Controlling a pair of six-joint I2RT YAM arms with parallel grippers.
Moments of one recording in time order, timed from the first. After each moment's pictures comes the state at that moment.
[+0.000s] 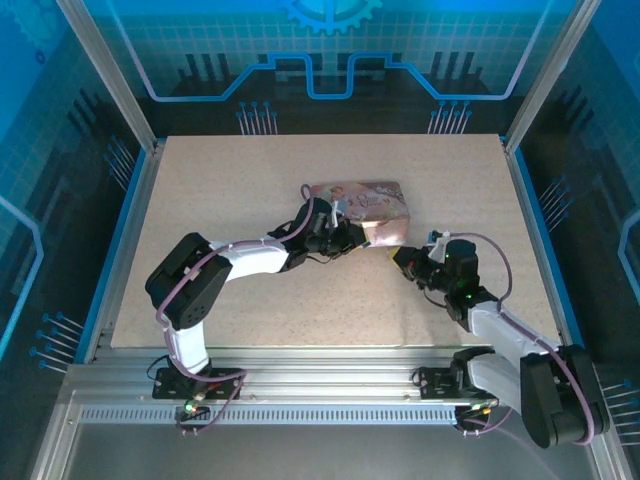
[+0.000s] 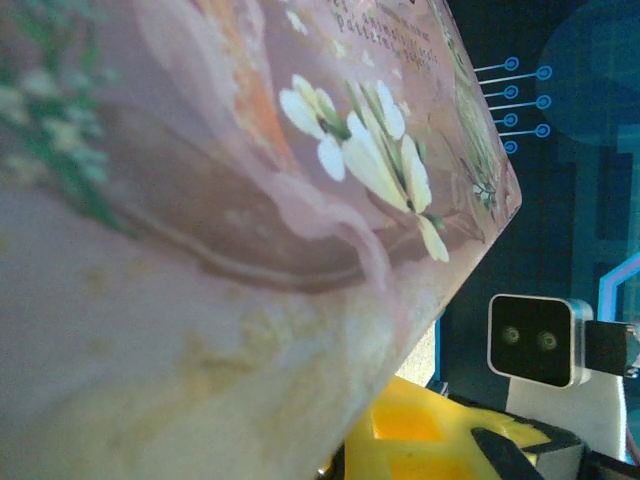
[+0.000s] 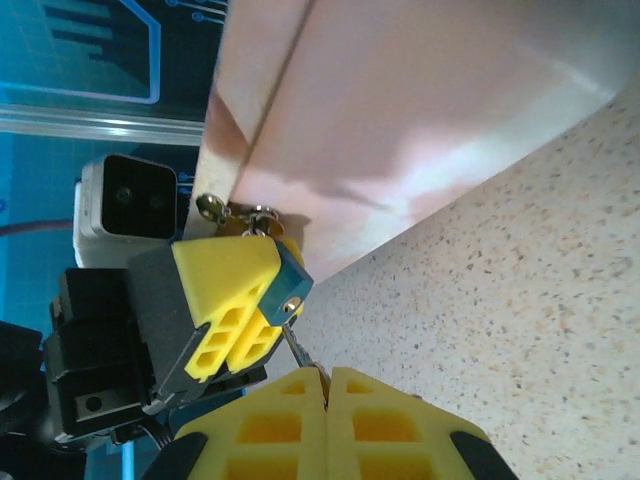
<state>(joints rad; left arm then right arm) -0.67 1.84 1.05 0.29 0.41 -1.11 0.23 1.08 0.29 0.37 -0.53 1.17</state>
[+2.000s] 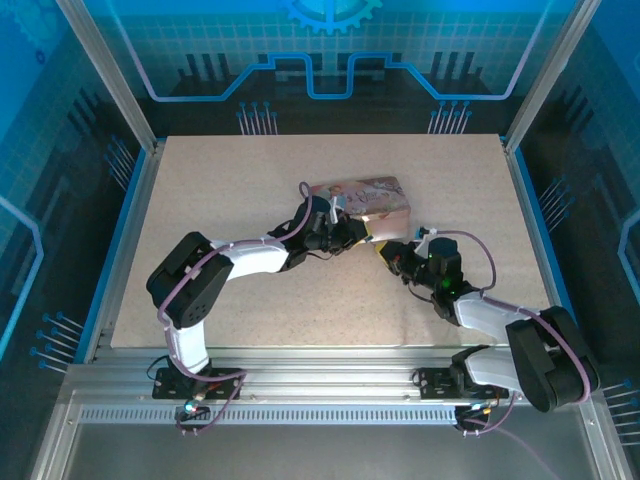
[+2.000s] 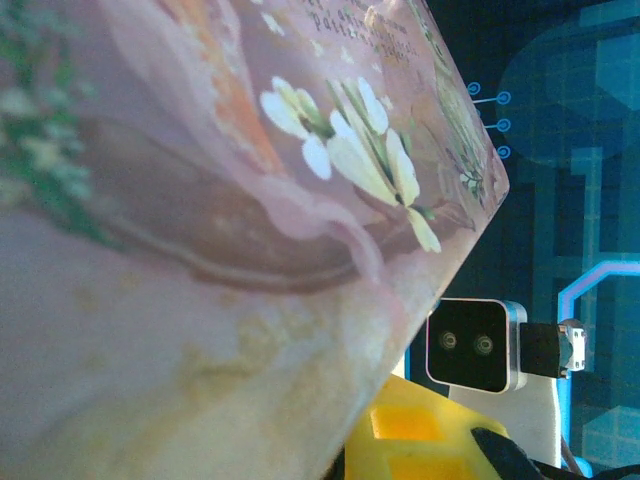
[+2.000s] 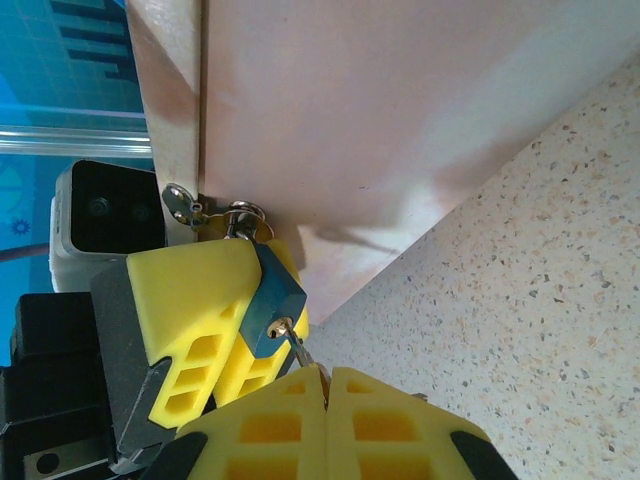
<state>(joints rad) -0.66 1.85 1.05 0.37 0.41 -1.17 0.32 1.24 0.30 0.58 -0.42 1.28</state>
